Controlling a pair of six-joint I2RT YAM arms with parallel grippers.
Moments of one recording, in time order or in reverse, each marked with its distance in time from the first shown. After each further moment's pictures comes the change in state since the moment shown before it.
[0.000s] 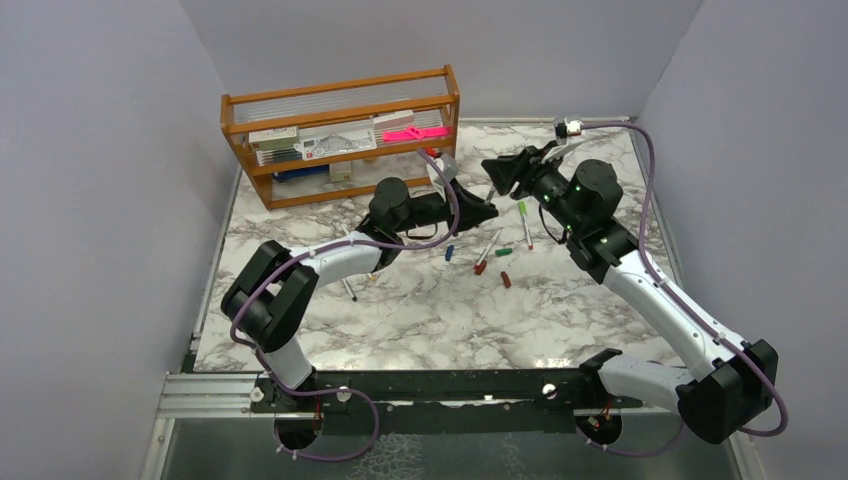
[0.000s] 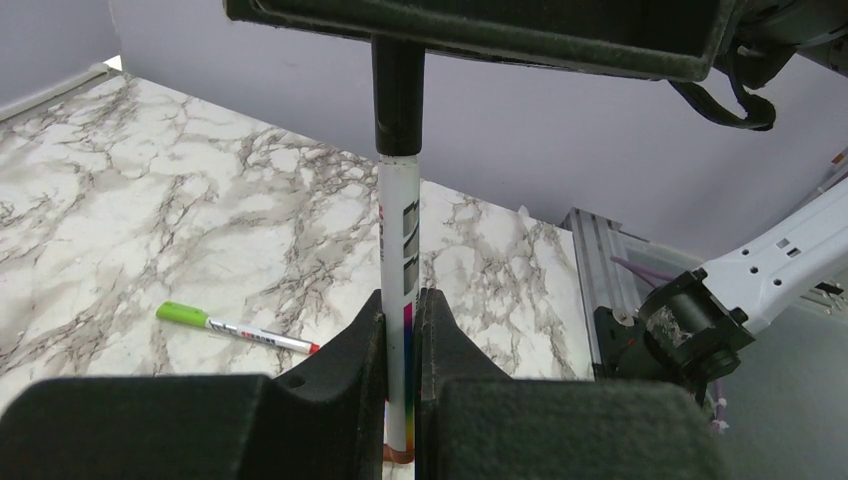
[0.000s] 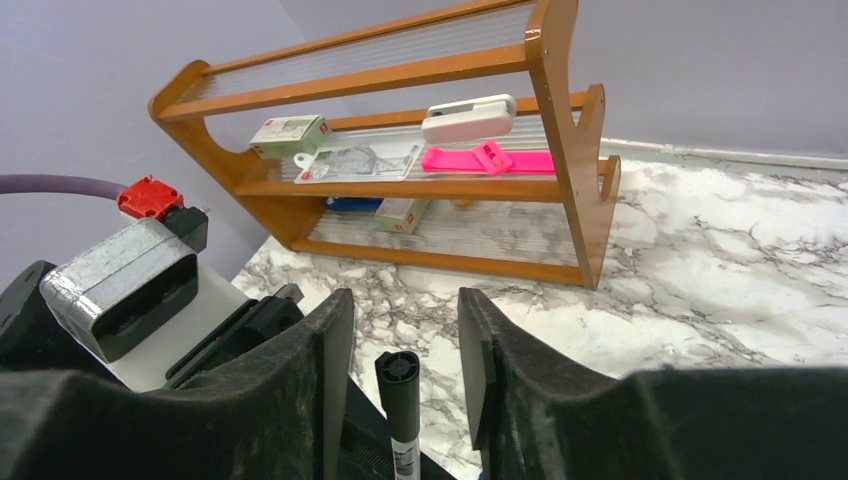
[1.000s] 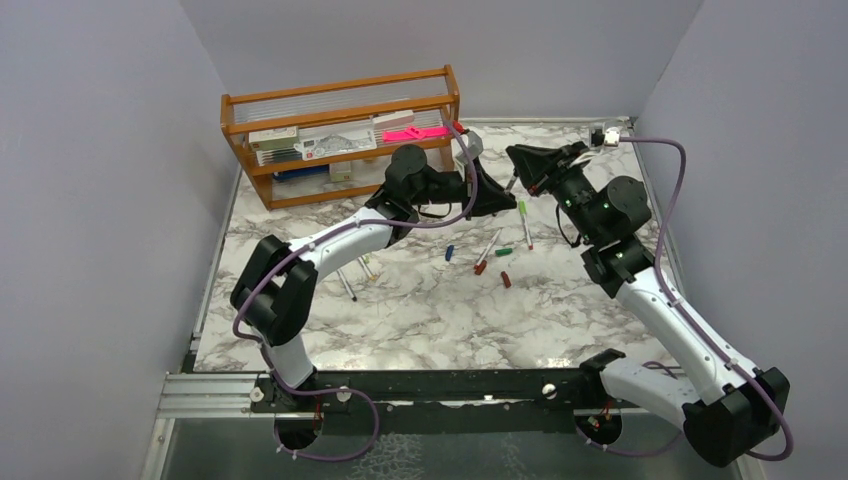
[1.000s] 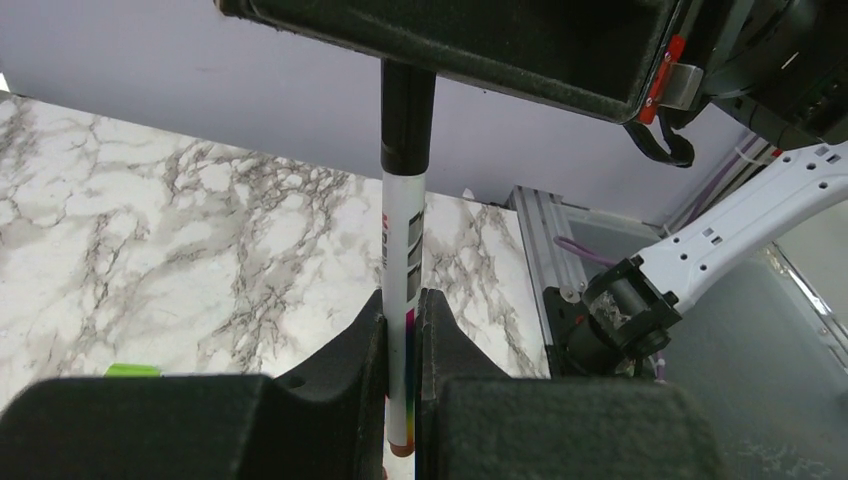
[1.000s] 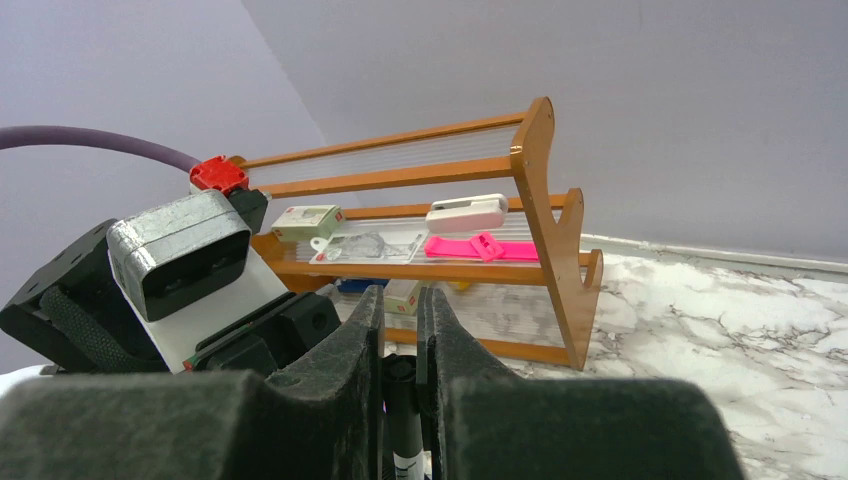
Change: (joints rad) left arm -0.014 0.040 0.278 -0.253 0.149 0.010; right arm -0.039 -0.099 -0.083 0.136 -0.004 0.014
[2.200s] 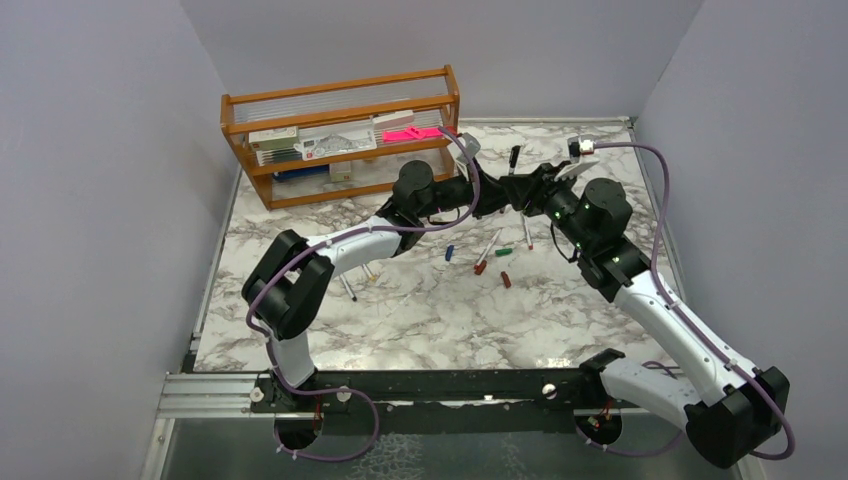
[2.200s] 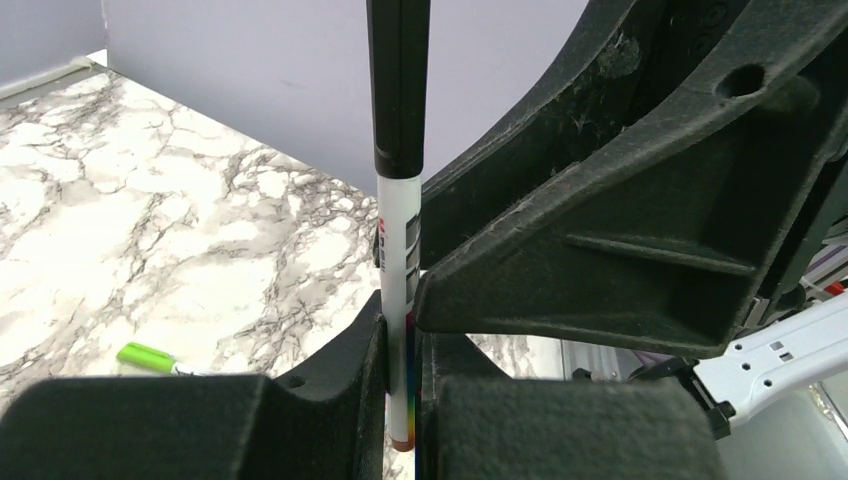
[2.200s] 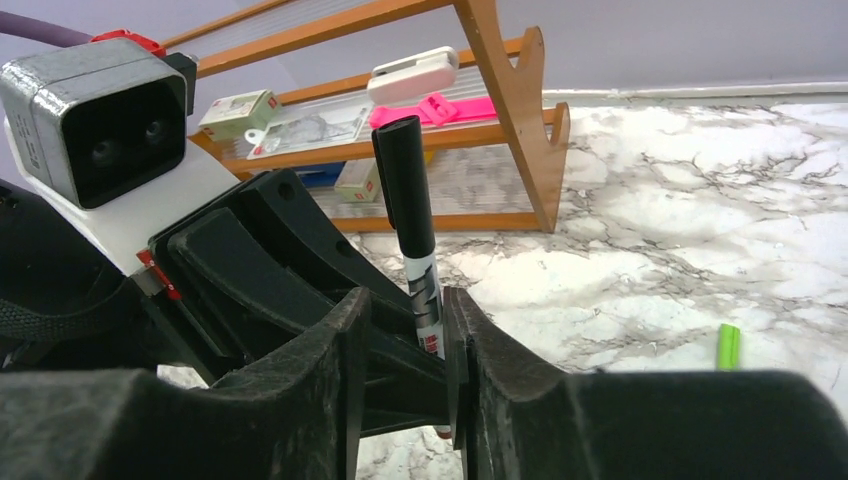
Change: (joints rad) left arm -0.027 0.071 -0.055 0.137 -0.245 -0.107; right arm 0.023 -0.029 -0.029 -0.223 0.061 0.019
